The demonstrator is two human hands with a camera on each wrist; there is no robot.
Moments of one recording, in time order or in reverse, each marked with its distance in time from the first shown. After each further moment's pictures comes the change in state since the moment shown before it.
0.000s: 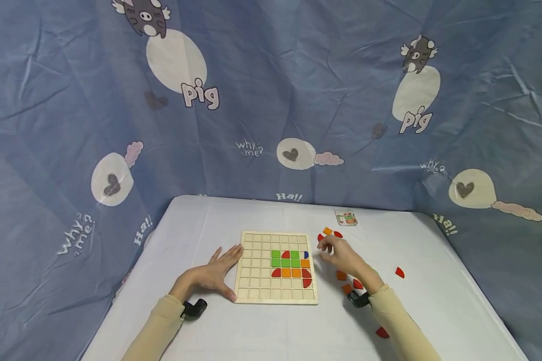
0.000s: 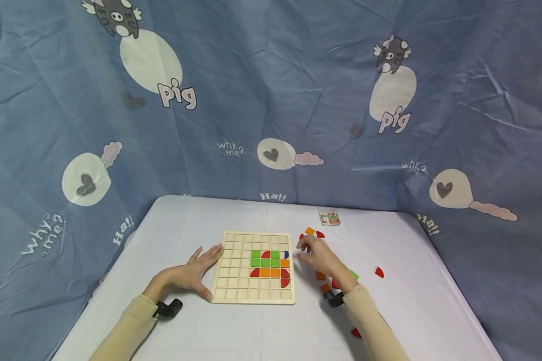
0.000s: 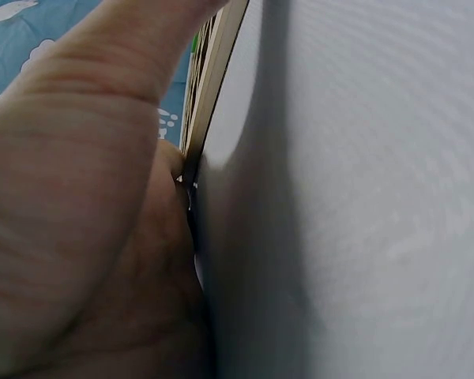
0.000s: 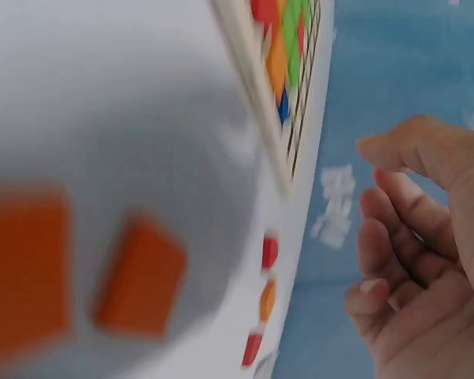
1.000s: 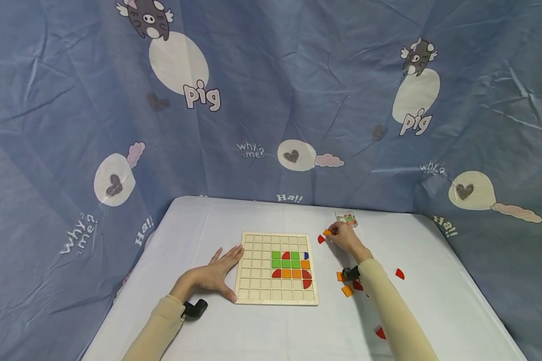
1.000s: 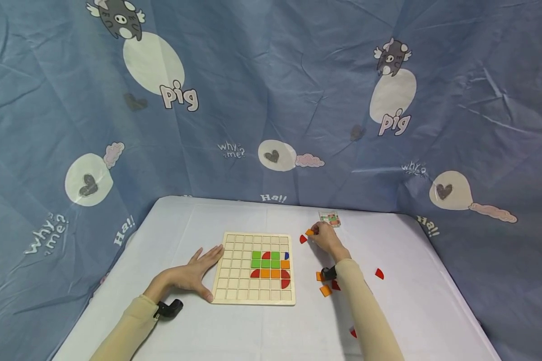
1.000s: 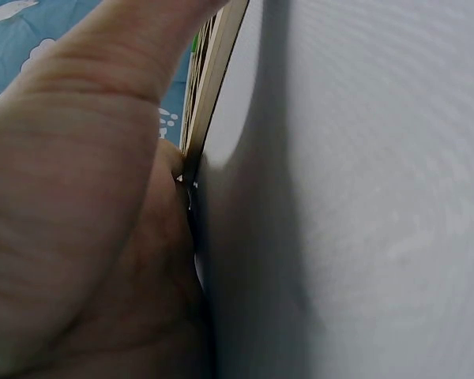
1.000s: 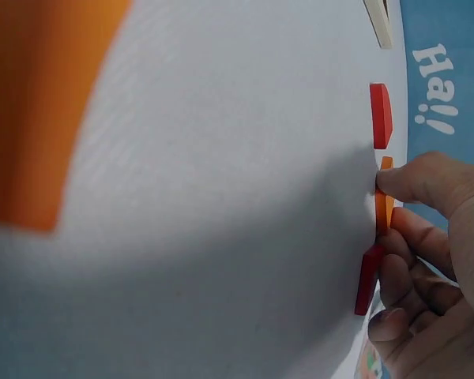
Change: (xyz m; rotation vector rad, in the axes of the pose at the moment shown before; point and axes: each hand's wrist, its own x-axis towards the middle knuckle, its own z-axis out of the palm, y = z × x) left_hand -0.001 0.001 0.001 -0.010 0.002 -0.012; right_hand 0.054 0.067 -0.003 0.027 0.031 0.347
